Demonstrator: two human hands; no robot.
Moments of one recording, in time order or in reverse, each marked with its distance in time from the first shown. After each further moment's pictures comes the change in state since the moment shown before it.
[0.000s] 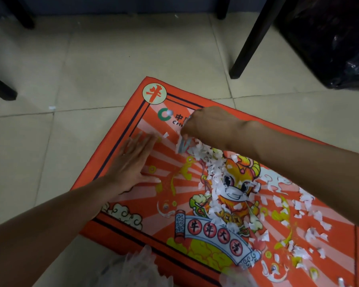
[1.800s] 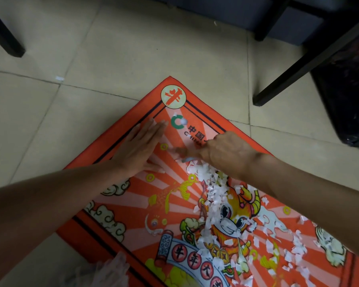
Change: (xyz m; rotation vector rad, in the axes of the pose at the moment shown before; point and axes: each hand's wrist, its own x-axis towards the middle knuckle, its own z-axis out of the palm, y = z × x) left_hand 0.044 -0.012 0.007 -0.106 0.103 -0.117; right_hand 0.025 0.003 0.000 -0.298 -0.174 -0.197
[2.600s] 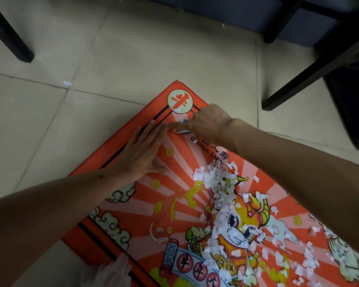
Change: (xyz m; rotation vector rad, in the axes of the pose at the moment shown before) left_hand 0.008 -0.009 0.003 0.031 0.009 -0.074; right_hand 0.087 0.037 -0.012 -0.112 0.003 0.033
